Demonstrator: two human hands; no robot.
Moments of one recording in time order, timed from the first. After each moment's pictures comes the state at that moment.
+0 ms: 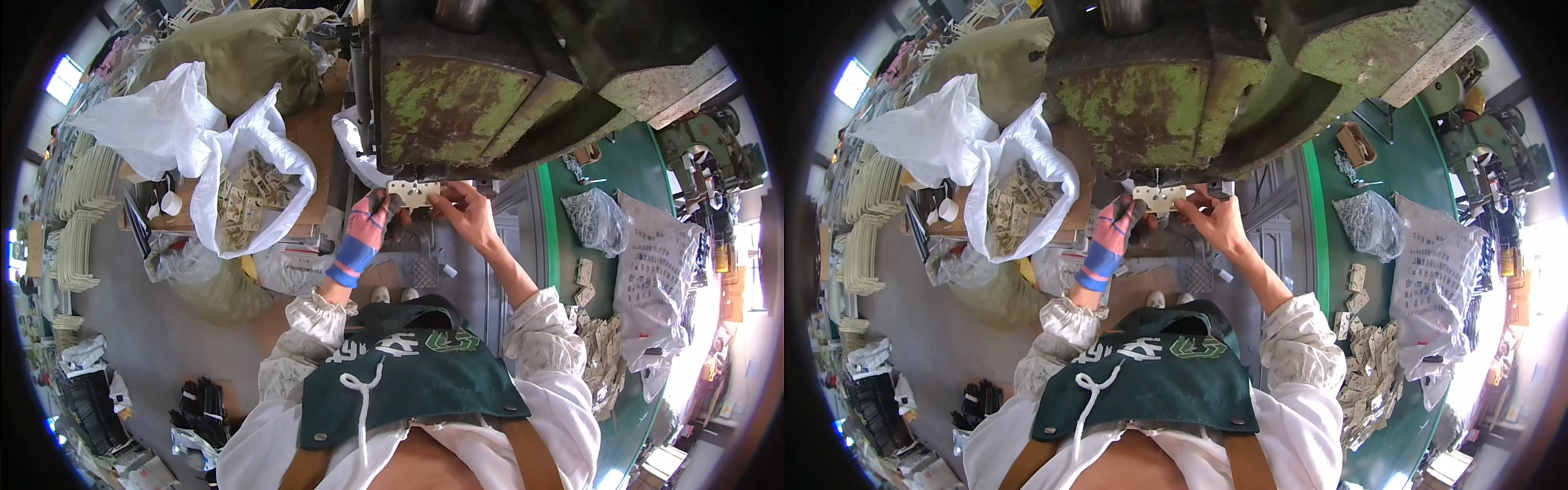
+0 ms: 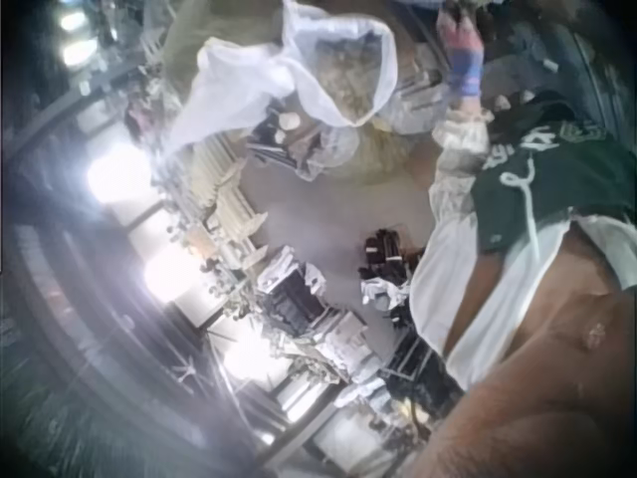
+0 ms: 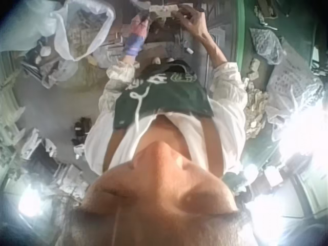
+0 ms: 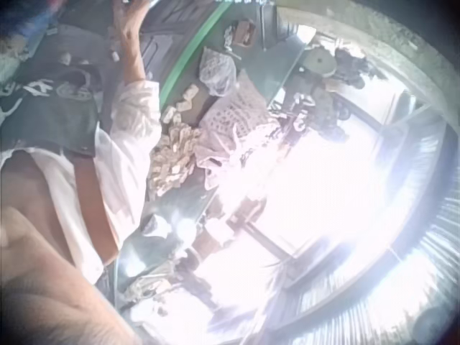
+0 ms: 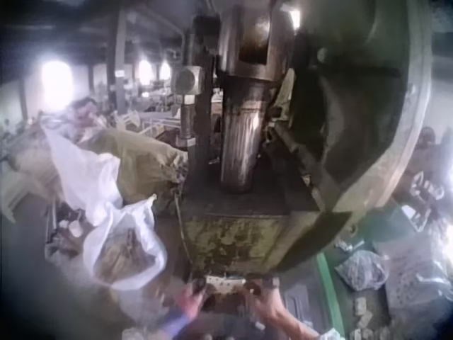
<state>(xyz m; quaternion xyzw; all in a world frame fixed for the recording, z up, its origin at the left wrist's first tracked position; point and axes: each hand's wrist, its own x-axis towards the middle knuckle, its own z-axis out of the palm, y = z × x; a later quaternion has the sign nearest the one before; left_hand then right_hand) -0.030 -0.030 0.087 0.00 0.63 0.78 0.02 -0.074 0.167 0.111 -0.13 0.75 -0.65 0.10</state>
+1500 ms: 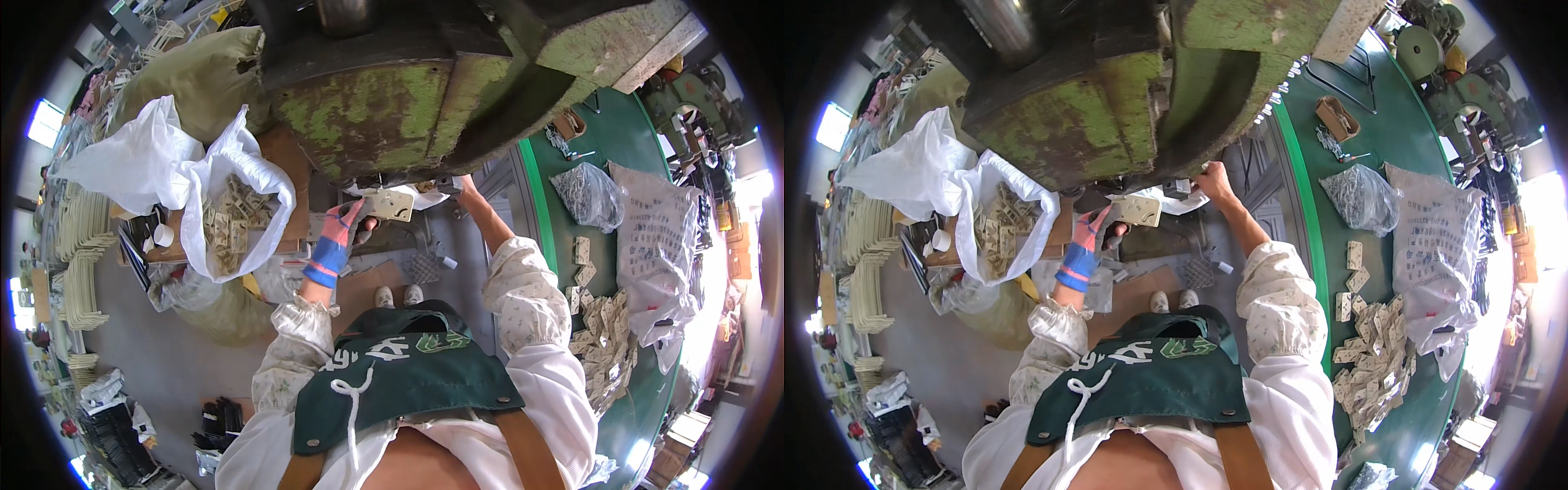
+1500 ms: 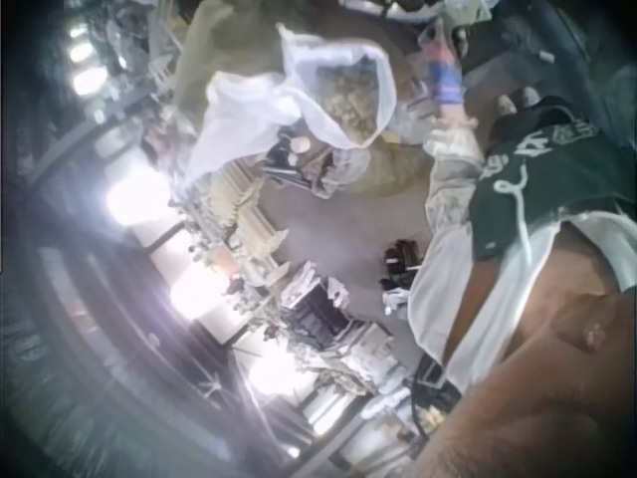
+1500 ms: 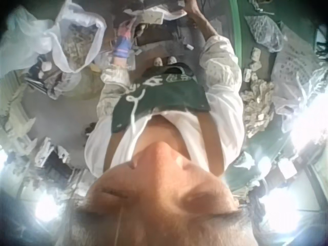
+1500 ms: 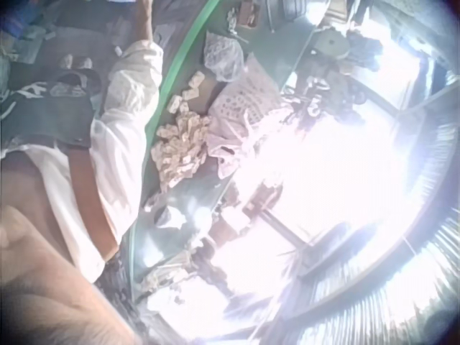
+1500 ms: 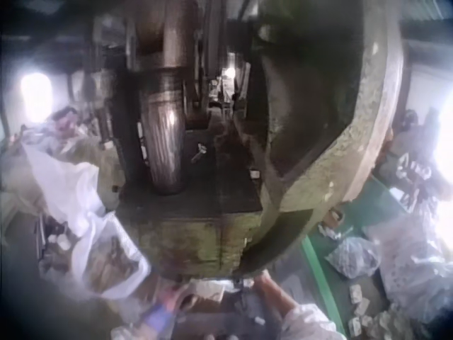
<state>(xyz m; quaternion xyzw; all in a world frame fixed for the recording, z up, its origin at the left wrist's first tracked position) -0.050 -0.046 0.062 -0.09 0.58 0.80 0.15 -0.180 0.212 -0.026 0.00 0.63 -0.77 0.08</state>
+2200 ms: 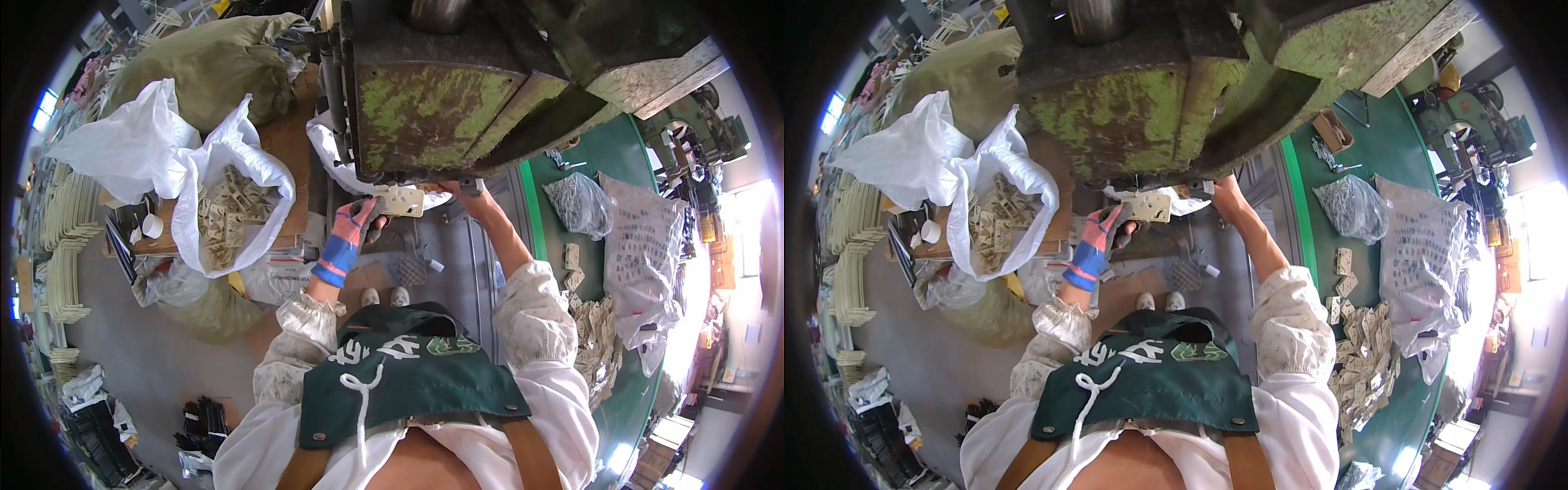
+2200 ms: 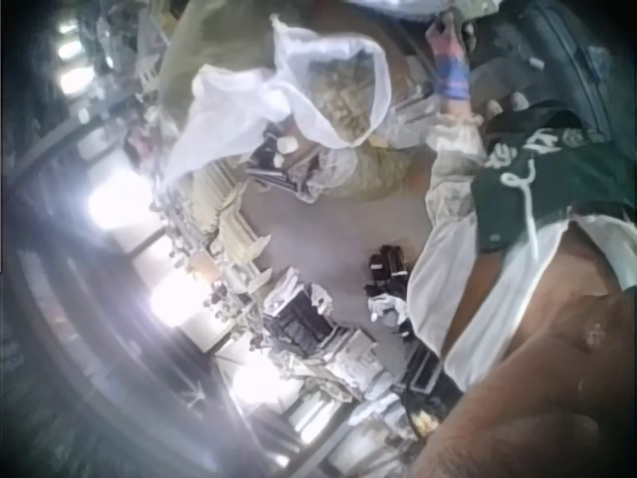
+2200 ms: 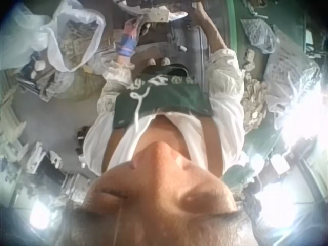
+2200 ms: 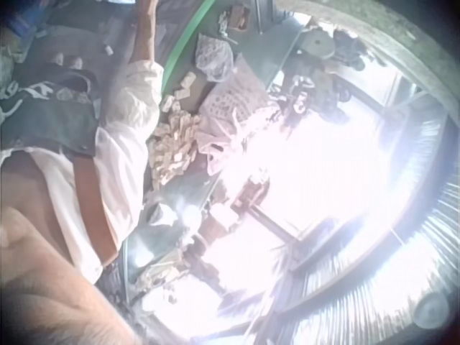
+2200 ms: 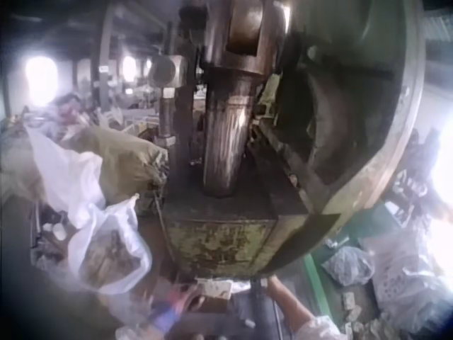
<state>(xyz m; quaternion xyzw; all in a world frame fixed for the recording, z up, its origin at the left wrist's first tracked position) -0.044 -0.037 0.062 -0.07 0.55 0.82 0.14 -0.137 0.208 0.055 -0.10 0.69 -0.70 0.12</state>
